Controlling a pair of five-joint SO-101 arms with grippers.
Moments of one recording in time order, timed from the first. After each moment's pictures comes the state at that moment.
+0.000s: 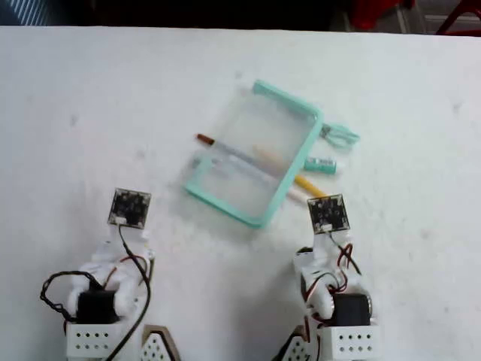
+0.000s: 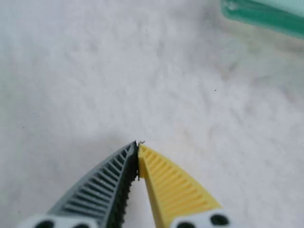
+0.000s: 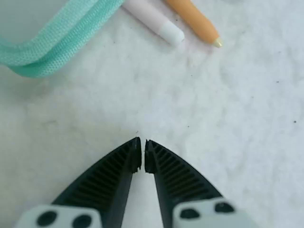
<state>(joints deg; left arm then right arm) -6.6 -104.1 97.1 73.4 -7.3 -5.5 -102.9 96.4 72.3 10.1</state>
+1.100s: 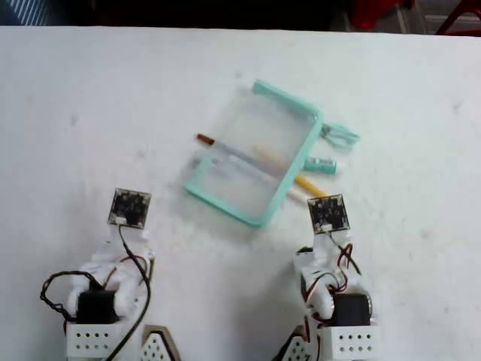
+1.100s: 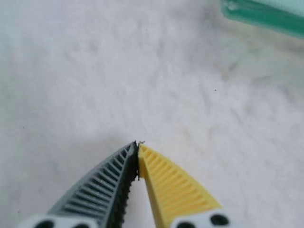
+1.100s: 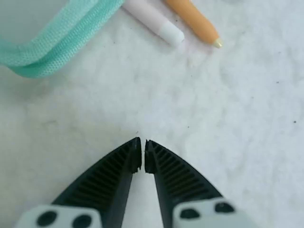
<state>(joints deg) -6.6 -104.1 97.1 73.4 -7.3 -5.5 -102.9 96.4 71.8 10.1</state>
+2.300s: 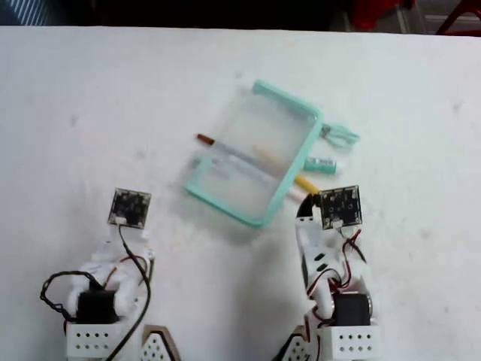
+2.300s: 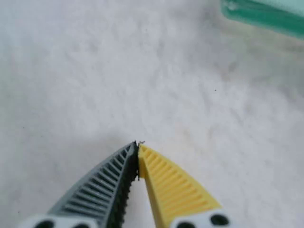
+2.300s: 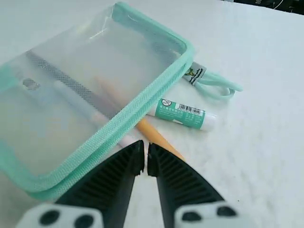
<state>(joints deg) -6.6 -104.1 97.1 73.4 -7.3 -5.1 -102.8 96.4 44.6 10.0</state>
